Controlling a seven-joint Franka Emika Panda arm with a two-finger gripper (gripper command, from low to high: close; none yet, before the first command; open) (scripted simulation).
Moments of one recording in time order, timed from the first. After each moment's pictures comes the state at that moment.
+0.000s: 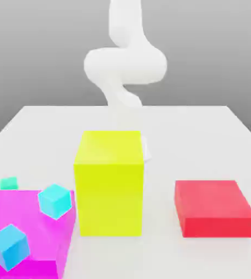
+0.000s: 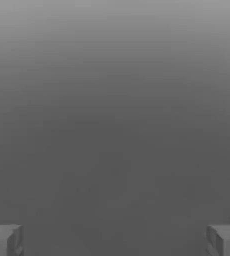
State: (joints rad) arm 0.01 -0.71 0.02 -2.28 -0.01 2.31 0.79
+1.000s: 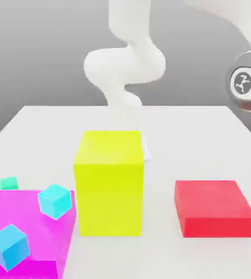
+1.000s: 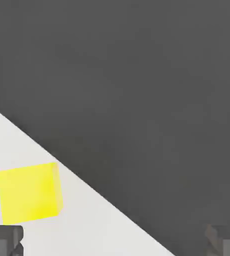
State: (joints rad) arm 0.26 0.39 0.26 -2.03 -0.21 2.48 0.69
